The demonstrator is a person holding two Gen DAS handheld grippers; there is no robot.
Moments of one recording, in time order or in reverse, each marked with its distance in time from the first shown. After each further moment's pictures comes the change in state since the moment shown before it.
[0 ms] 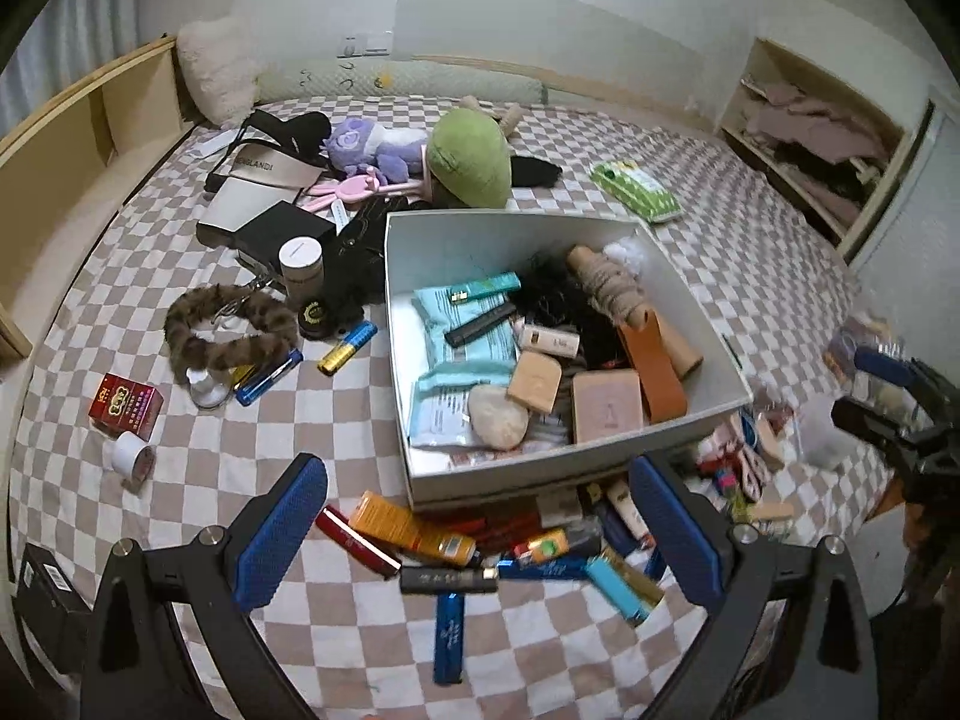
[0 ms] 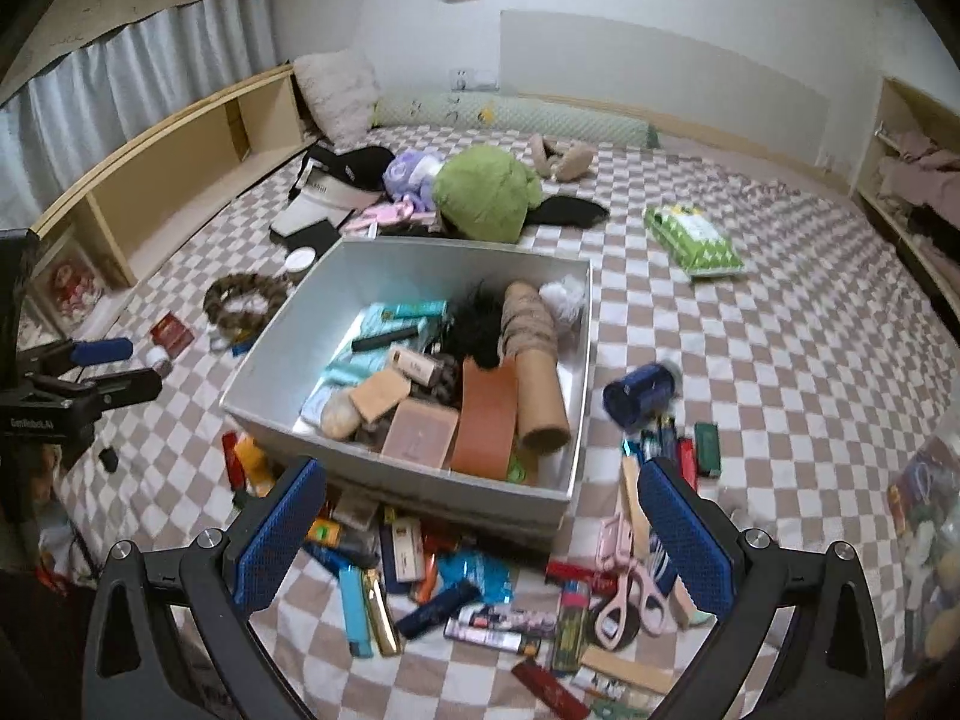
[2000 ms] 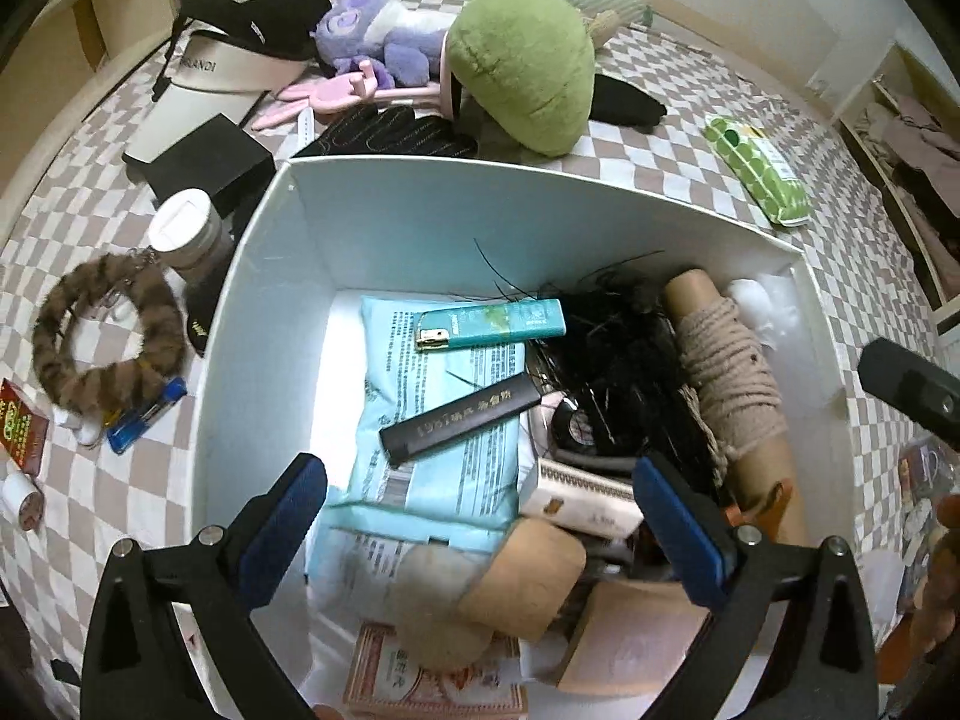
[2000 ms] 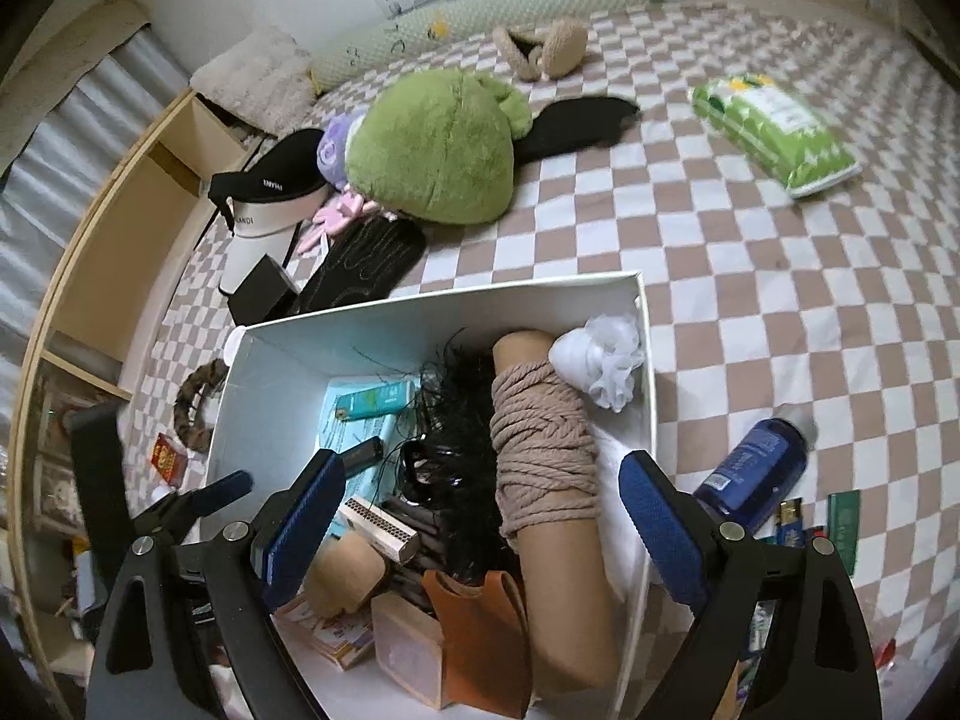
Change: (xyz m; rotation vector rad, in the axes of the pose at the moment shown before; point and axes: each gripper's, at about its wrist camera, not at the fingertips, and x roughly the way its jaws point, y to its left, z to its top) left arm 0.199 -0.023 0.107 -0.209 0.221 0.105; right arm 0.185 -0.073 0.120 0.273 0.216 0.201
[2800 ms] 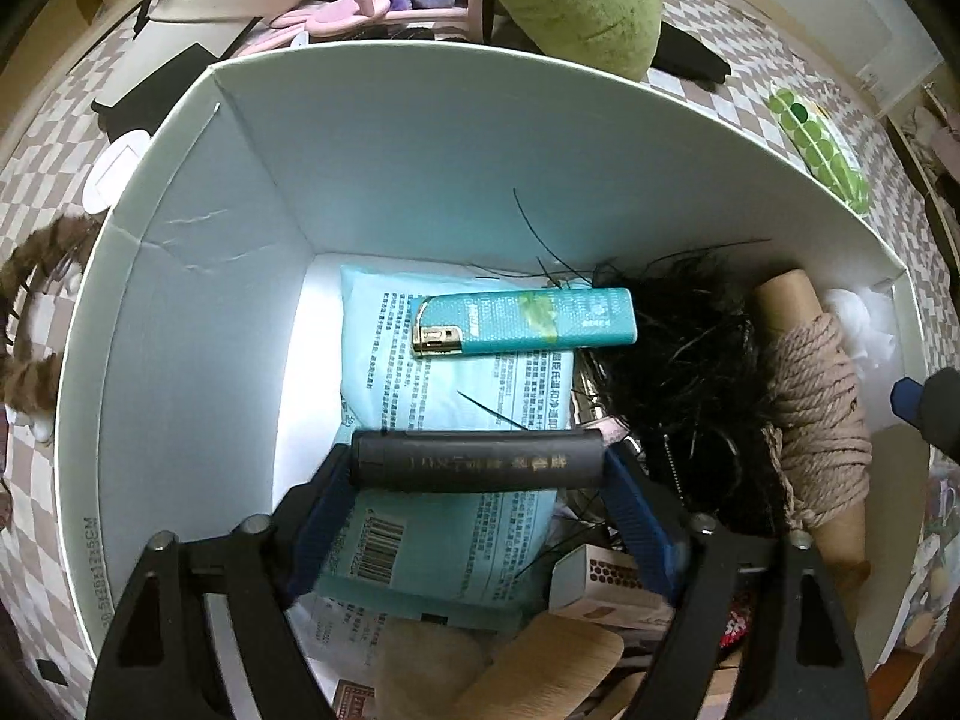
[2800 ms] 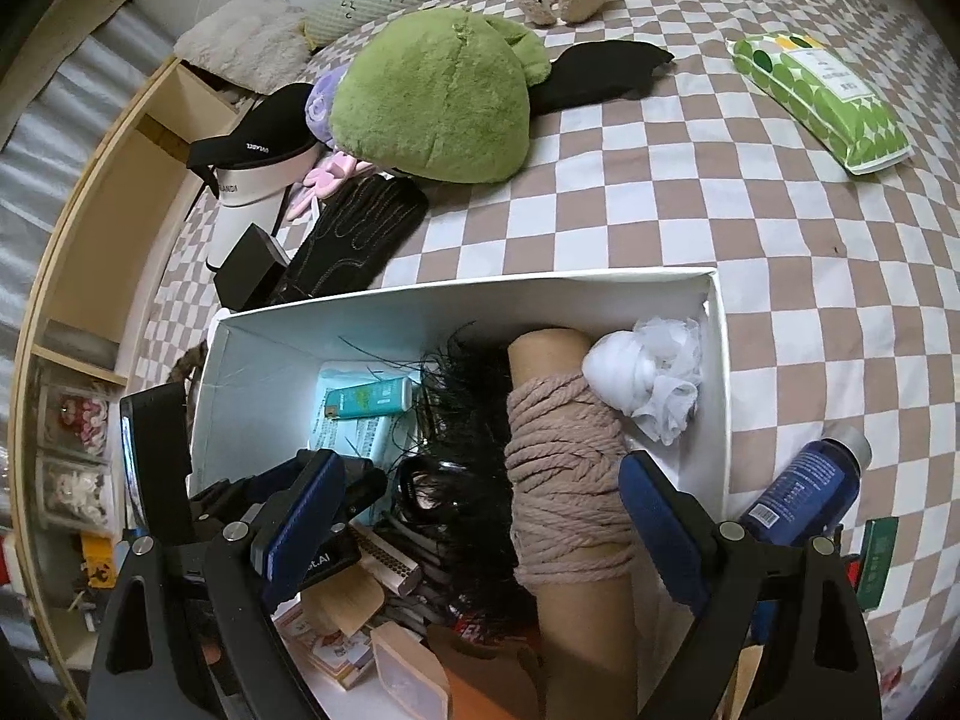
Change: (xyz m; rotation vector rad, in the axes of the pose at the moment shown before) left arm 0.069 0.006 0.020 -0.062 0.138 0.046; right arm 0.054 -0.003 0.025 0.006 0.143 0.036
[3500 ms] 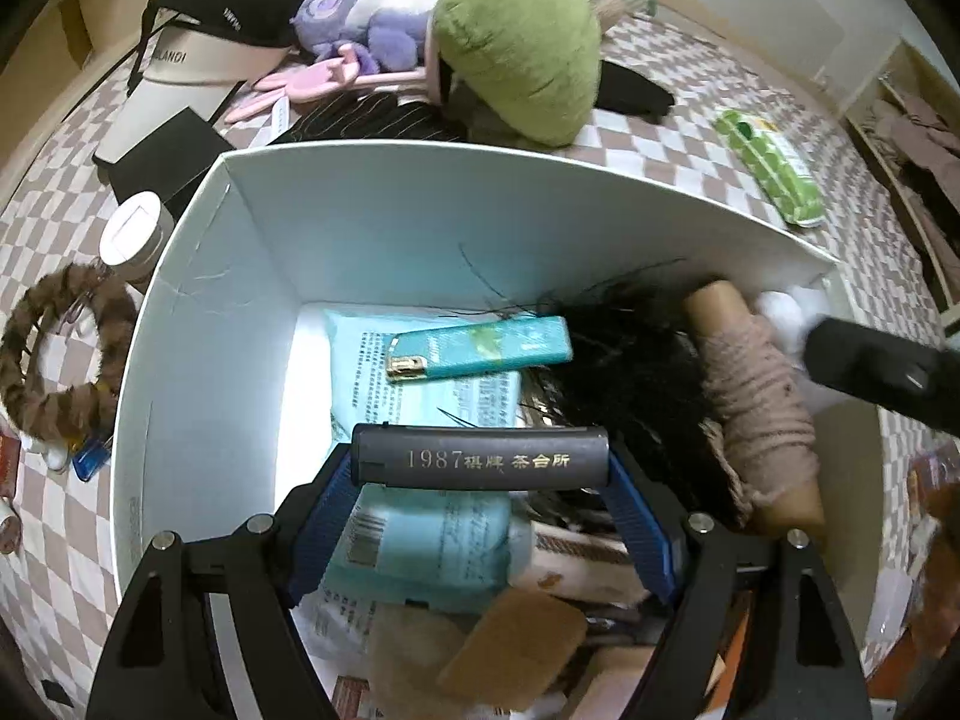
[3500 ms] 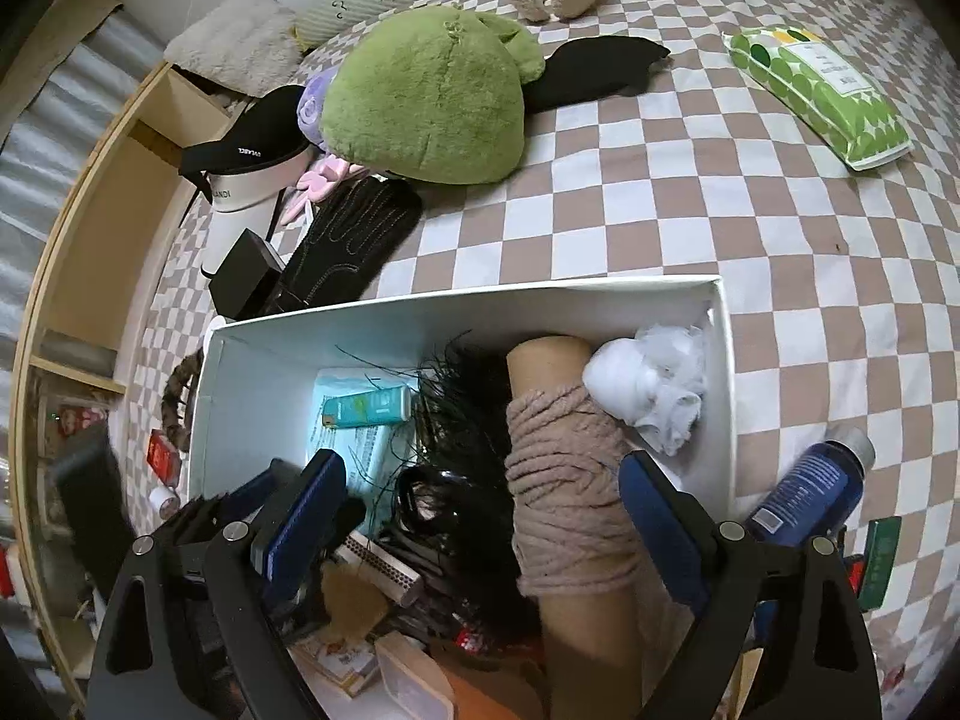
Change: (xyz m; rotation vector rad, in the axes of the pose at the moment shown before) left arm -0.026 -0.008 -0.006 0.047 -0.110 -0.027; right arm 0.003 0.003 0.007 0.014 0.006 0.002
